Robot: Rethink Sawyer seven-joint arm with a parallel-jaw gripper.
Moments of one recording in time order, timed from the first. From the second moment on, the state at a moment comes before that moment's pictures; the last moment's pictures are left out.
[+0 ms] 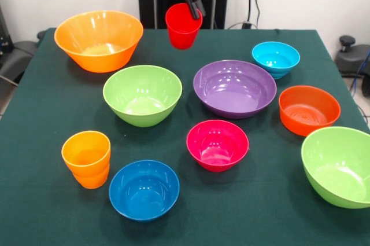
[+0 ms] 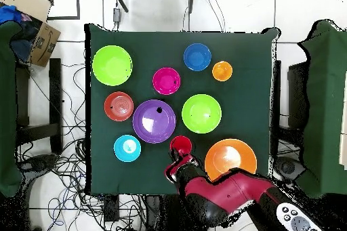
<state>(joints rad) -0.96 -0.78 0.64 2.34 -1.04 -0.14 1.58</state>
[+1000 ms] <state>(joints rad) -0.88 -0.62 0.43 2.29 -1.12 -0.35 1.58</state>
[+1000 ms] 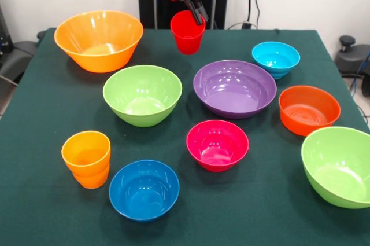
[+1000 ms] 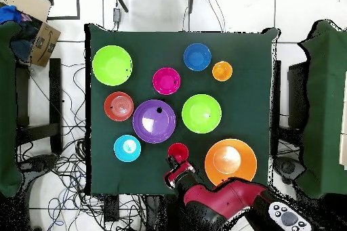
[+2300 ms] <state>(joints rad) -0.77 -0.51 0.23 2.23 -1.12 -0.53 1.58</state>
